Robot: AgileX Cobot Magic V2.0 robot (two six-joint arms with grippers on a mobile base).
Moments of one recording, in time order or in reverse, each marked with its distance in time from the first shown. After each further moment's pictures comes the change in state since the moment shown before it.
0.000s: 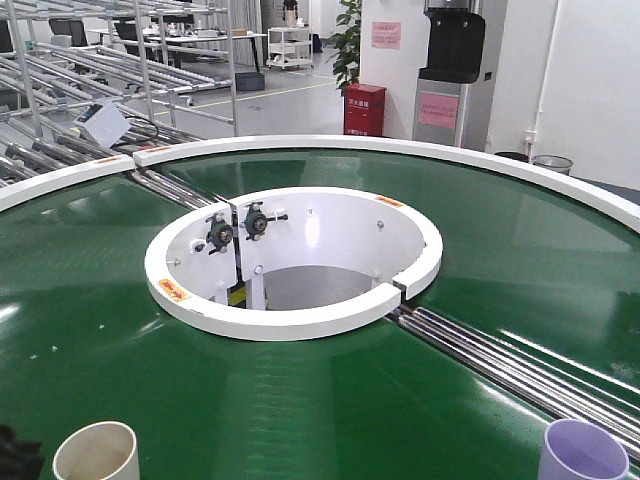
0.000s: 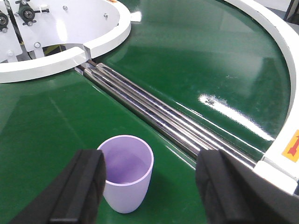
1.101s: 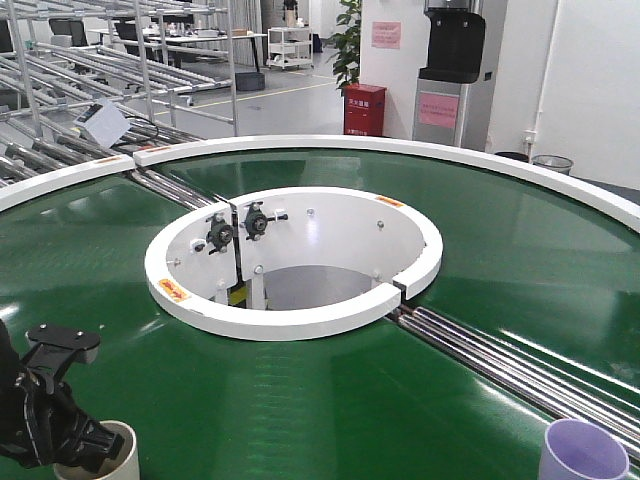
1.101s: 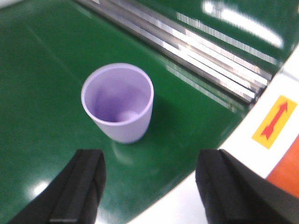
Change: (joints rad) left arm 0.000 0.552 -0.285 0.000 0.046 0.026; right arm 0.000 0.287 -0.184 0.022 0.331 0.087
